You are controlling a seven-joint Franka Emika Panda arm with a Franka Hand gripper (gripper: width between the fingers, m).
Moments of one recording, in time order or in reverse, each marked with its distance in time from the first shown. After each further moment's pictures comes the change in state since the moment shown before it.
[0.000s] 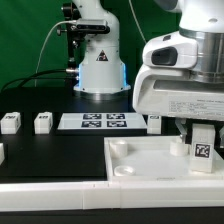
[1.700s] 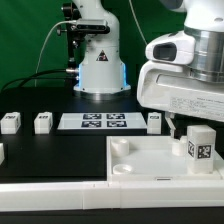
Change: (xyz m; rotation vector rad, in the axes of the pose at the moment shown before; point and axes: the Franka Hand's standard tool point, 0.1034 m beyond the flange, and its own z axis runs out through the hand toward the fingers) arm -0.001 0.000 -0.001 -0.023 0.007 0.007
